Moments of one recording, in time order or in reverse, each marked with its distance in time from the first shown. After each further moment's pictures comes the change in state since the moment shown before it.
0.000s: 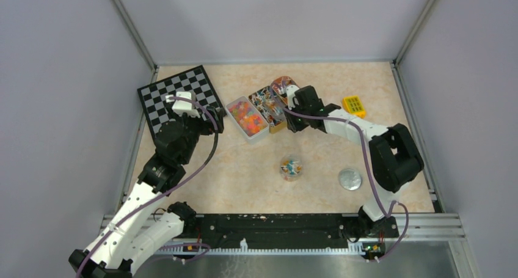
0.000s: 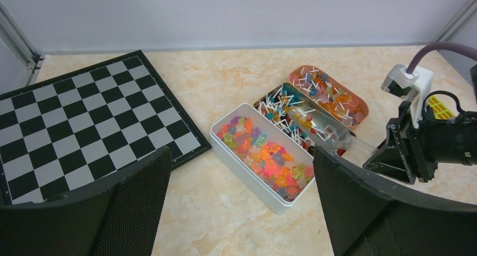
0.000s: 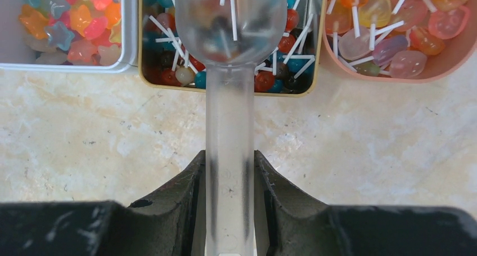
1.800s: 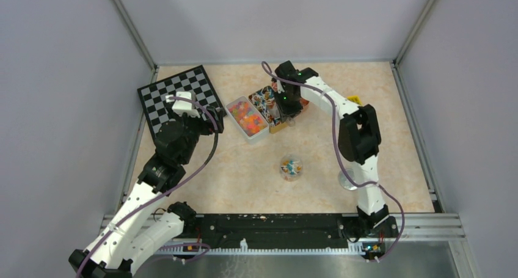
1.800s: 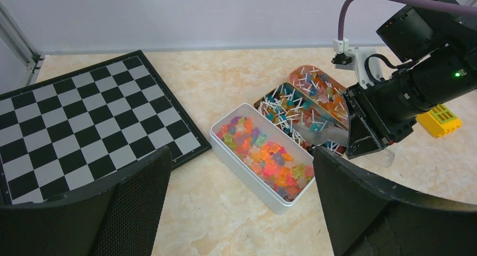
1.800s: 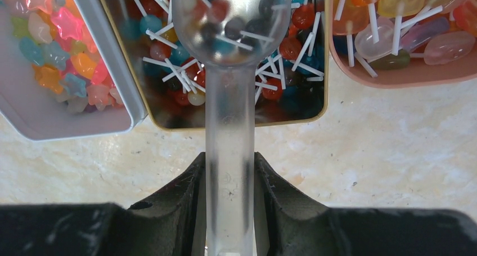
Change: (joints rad) left arm 0.000 0.000 0.000 0.000 0.000 0.000; right arm 0.002 0.445 0.802 -0.751 0.006 0.228
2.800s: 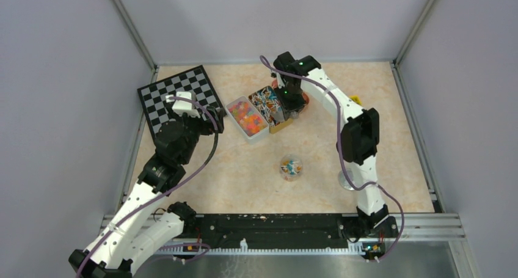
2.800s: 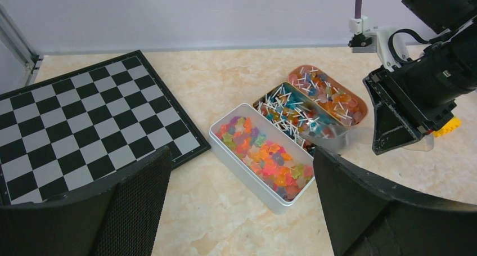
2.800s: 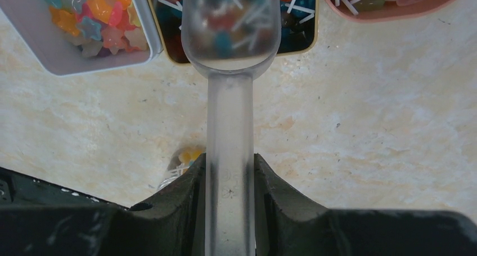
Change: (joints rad) left arm 0.000 0.000 0.000 0.000 0.003 0.000; right arm 0.024 -0.015 0.202 -0.290 0.039 -0.018
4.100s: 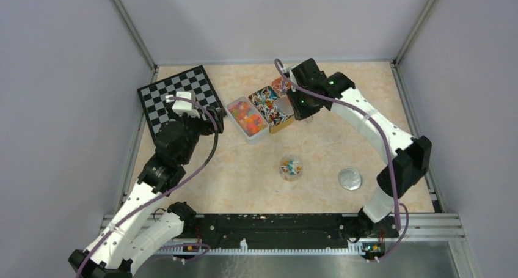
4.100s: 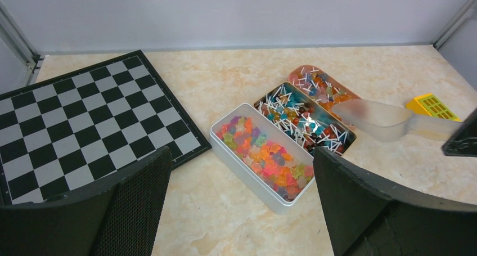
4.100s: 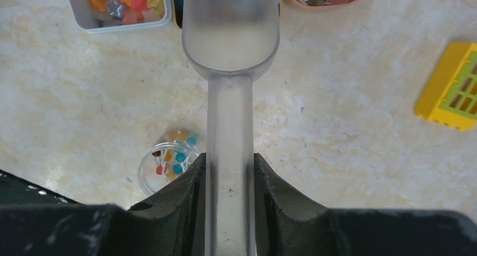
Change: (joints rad) left arm 0.000 0.000 0.000 -0.004 -0.003 0.000; right arm 0.056 -0.546 -0.517 0.304 0.128 -0.079
